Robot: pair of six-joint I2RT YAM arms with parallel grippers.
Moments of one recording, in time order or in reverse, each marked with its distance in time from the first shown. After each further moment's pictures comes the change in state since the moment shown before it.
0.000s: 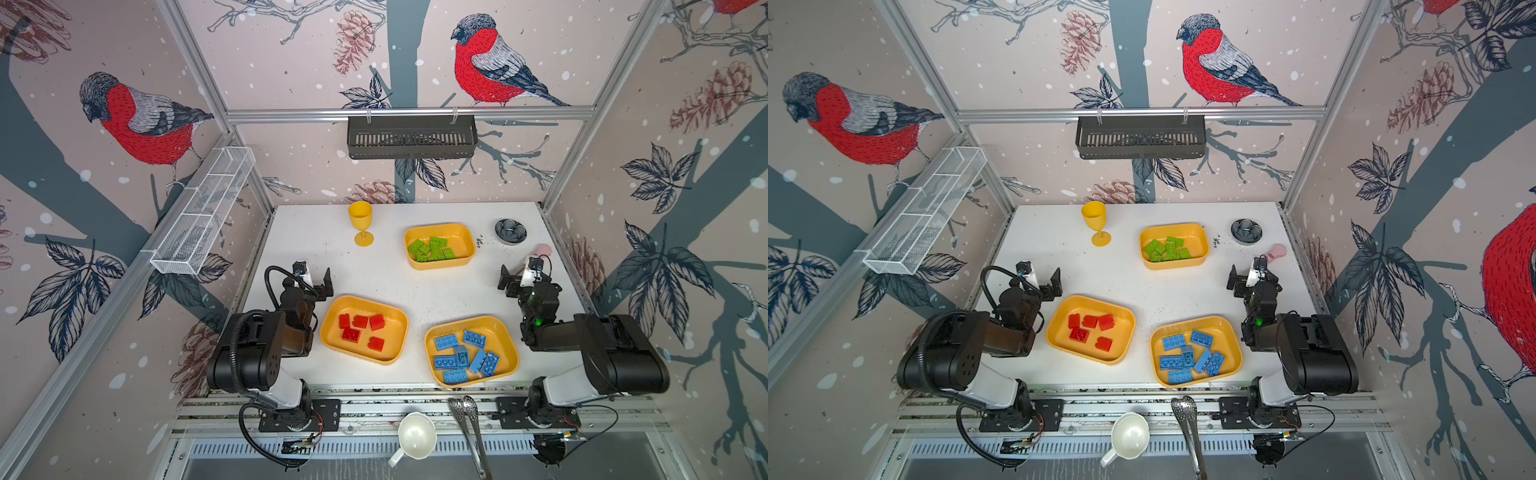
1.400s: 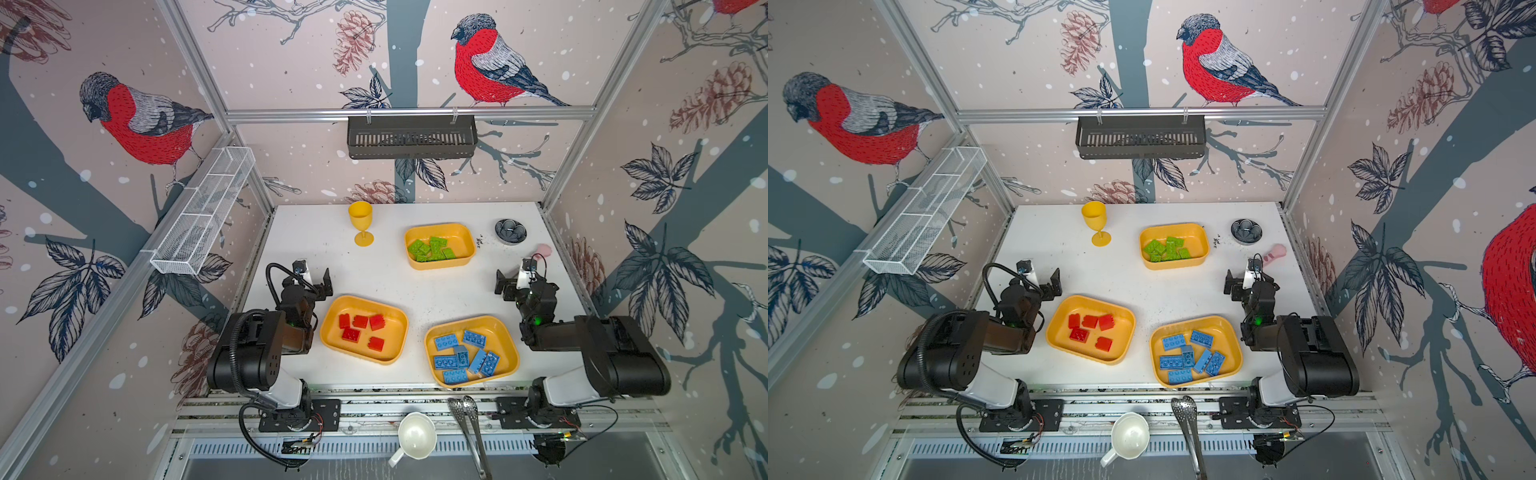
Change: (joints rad) left arm 0.000 0.006 0.019 -0.051 -0.030 -0.007; right arm 0.005 -0.005 -0.003 -0.064 -0.054 -0.029
